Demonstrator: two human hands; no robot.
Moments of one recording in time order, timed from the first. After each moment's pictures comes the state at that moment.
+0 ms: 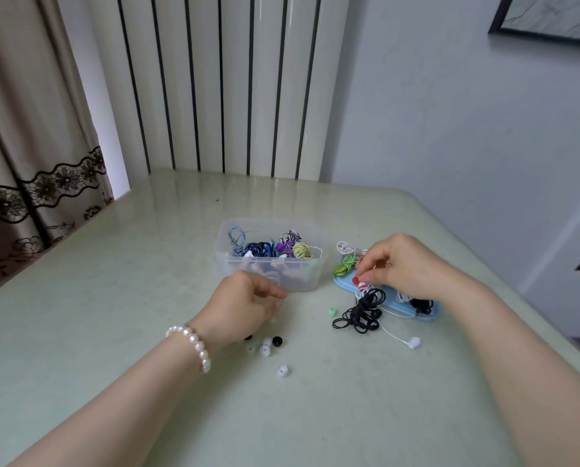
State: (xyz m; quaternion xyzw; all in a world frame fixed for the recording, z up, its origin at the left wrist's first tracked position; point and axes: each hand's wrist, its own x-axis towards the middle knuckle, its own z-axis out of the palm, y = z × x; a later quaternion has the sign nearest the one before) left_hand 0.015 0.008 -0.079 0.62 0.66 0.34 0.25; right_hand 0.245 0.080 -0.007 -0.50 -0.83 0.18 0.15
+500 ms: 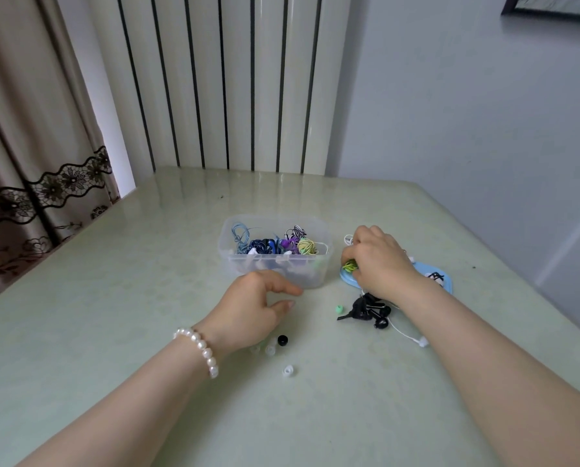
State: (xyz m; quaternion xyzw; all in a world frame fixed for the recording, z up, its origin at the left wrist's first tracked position) left_hand 0.020 0.005 -0.081 0.69 0.61 0.34 0.22; right_hand 0.214 0.119 -0.056 -0.49 -0.87 -0.09 0.07
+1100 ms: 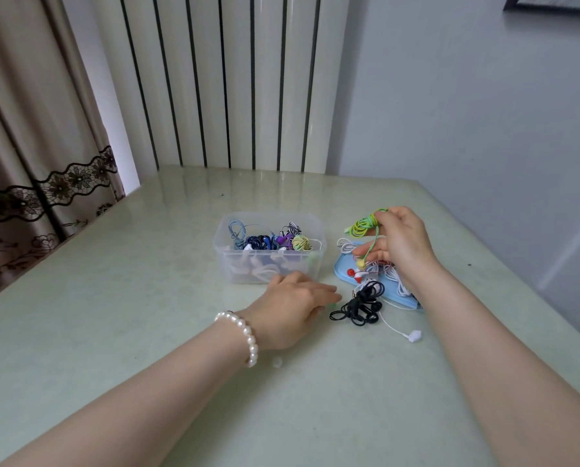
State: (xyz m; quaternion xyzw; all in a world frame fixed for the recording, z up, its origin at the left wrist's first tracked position) left_hand 0.068 0.020 -0.080 0.83 0.54 0.11 0.04; right_hand 0.227 0.101 -0.024 -0.47 -0.54 0.47 0.52
